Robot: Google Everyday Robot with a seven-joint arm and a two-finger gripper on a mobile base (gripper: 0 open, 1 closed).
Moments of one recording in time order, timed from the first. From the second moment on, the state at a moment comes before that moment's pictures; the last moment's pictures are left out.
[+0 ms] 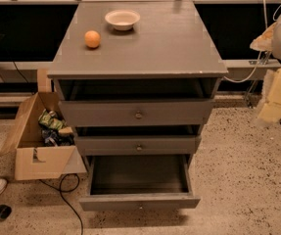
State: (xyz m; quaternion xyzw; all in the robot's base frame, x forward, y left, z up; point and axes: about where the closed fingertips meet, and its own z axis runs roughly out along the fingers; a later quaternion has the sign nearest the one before) arm 0.438 -0.217 0.976 -0.60 0.78 -0.03 0.16
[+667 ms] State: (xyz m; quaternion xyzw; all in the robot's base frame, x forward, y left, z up) arm 0.436 -0.215 0.957 -0.60 0.78 0.00 0.16
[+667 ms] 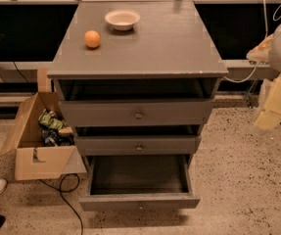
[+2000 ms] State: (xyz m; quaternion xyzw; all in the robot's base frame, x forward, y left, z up) arm 0.410 -0.147 0.790 -0.53 0.81 0.13 0.20
